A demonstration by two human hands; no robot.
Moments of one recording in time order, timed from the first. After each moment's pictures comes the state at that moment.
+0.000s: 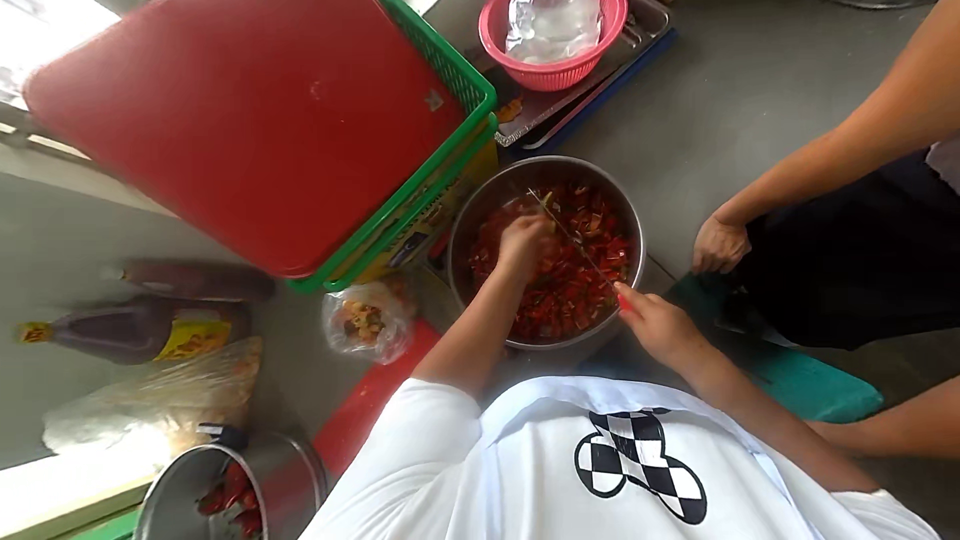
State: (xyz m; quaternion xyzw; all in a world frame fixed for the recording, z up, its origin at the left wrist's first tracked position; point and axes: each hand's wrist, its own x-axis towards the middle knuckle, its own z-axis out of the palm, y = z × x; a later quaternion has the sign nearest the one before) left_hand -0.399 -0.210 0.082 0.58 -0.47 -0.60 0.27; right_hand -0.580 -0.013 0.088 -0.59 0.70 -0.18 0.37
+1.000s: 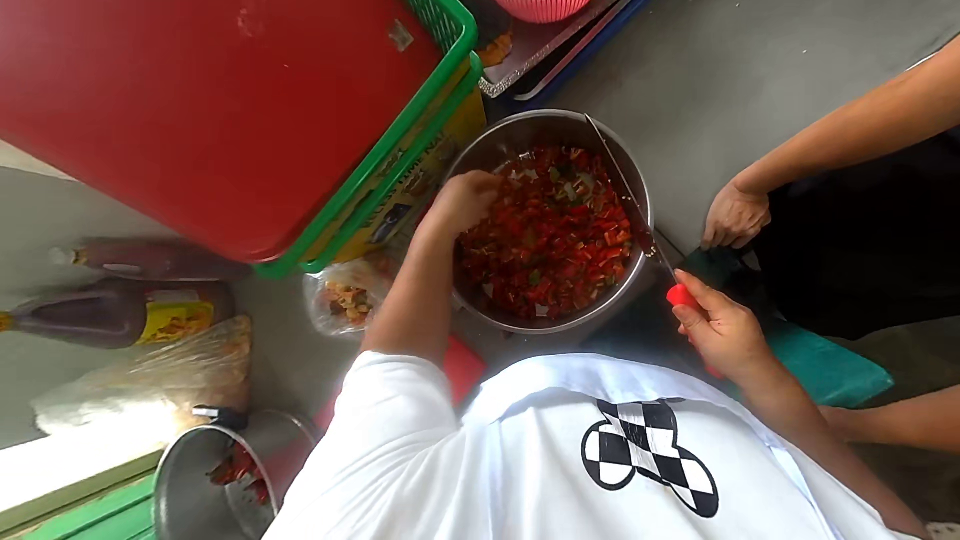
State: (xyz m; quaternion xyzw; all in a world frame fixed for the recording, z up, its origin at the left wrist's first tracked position) left_hand -0.337 -0.276 0.112 0.57 -0.71 -0.41 -0.03; right_hand -0.622 0.037 0.064 -0.54 0.69 -0.35 0.34
